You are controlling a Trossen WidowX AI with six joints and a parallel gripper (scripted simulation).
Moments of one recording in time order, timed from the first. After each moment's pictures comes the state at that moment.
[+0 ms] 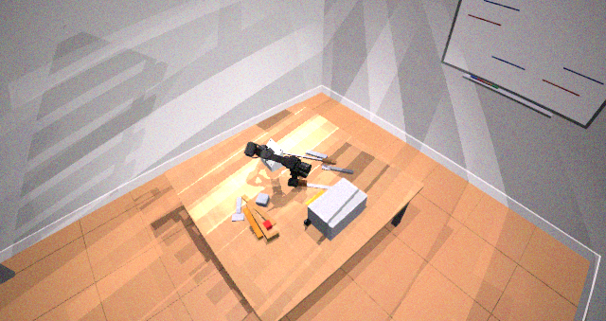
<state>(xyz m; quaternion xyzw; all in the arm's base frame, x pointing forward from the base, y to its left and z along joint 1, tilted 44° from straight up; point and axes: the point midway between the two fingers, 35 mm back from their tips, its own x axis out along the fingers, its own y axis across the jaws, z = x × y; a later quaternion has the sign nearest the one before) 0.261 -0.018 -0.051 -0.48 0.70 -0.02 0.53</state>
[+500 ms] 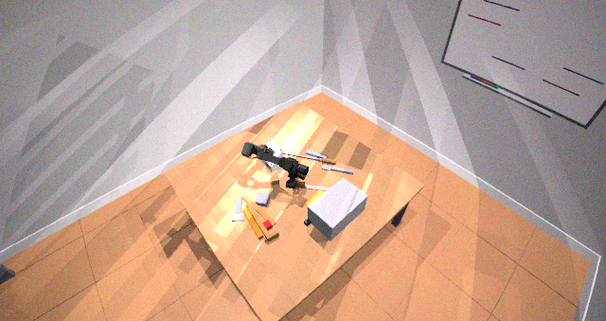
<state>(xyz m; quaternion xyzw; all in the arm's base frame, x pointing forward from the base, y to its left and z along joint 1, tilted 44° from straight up) 0.263 -0.031 -0.038 -0.48 0.70 -0.02 0.53</state>
